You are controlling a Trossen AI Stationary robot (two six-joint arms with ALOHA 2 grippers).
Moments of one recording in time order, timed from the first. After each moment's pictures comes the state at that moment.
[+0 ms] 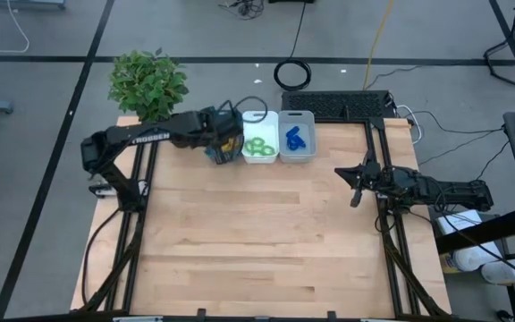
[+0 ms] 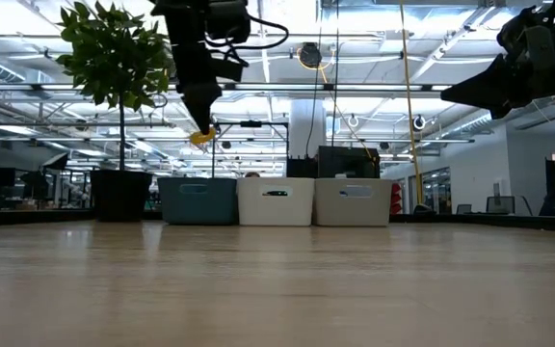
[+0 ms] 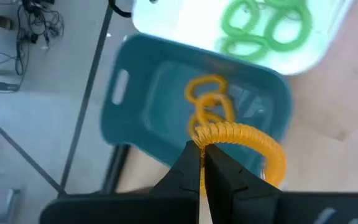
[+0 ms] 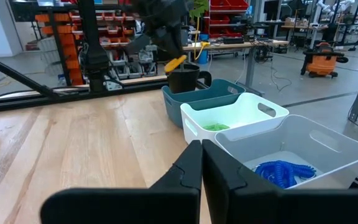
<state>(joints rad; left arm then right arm) 0.36 1.63 1.40 -0.96 -0.43 0.11 0.00 0.06 0.15 -0.16 0.36 0.07</state>
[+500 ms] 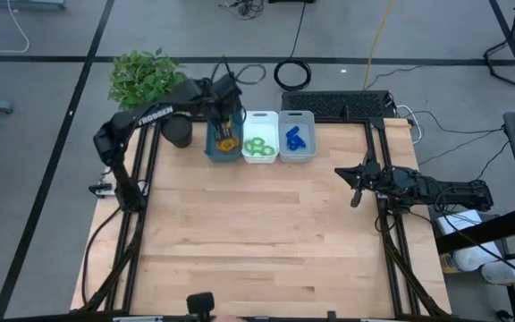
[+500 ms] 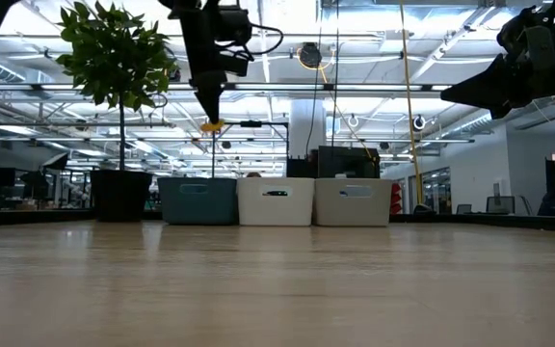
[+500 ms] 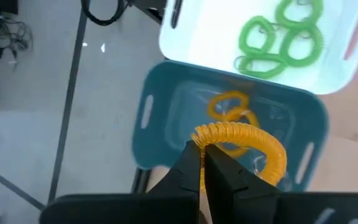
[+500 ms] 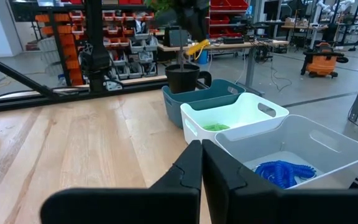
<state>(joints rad) 0.56 1.77 1.74 -1.12 -0.24 0.37 0.00 0.06 0.15 -0.16 0.36 0.07</state>
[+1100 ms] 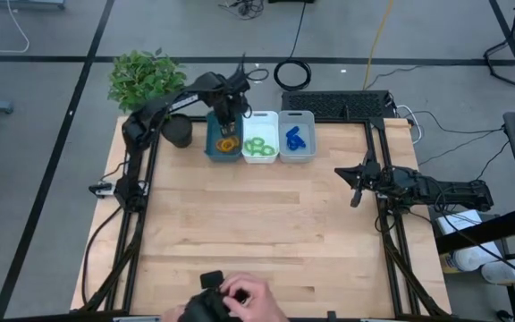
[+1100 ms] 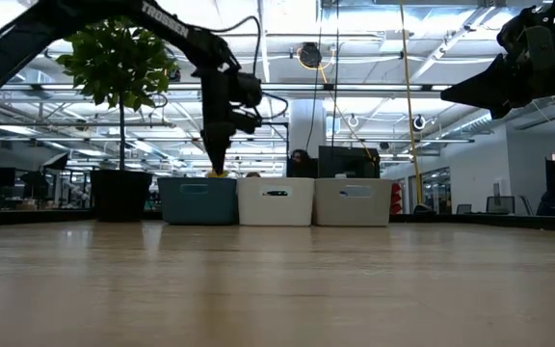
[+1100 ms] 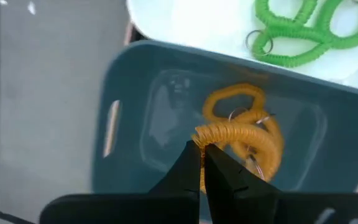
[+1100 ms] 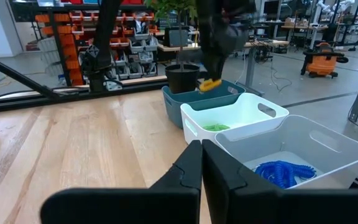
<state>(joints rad) 0.70 2.07 1.87 -1.18 -0.06 0.47 0.00 0.06 0.15 -0.16 0.36 0.07</state>
